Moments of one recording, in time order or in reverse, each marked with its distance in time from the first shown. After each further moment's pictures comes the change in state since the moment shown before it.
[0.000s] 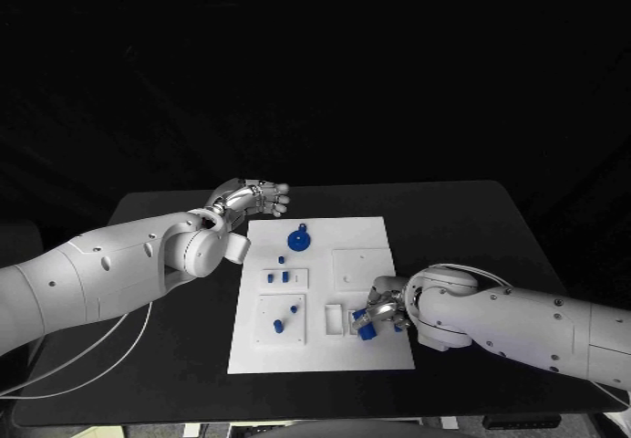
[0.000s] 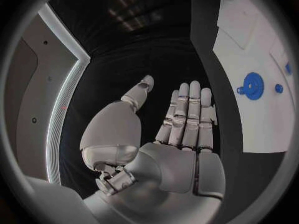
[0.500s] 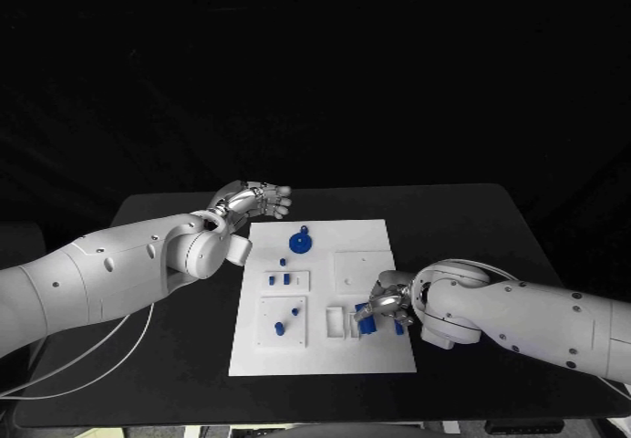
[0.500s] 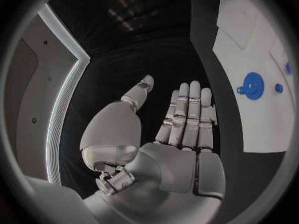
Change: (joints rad) left arm 0.000 -0.001 0.000 0.000 0.000 0.000 -0.001; left_hand 0.000 0.000 0.000 0.000 0.000 0.000 0.000 0.000 -0.001 0.000 0.000 0.000 0.000 0.000 0.000 -0.001 0.002 -0.001 0.000 0.000 0.000 0.001; right arm 0.050 -0.029 -0.005 0.046 0.102 -0.023 -0.009; right_hand -0.056 0.056 0.026 -0.021 0.004 0.029 -0.018 0.003 -0.009 0.022 -0.007 -0.011 -0.002 0.008 -0.003 -0.004 0.008 0.000 -0.001 0.020 0.018 0.000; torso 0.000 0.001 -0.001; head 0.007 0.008
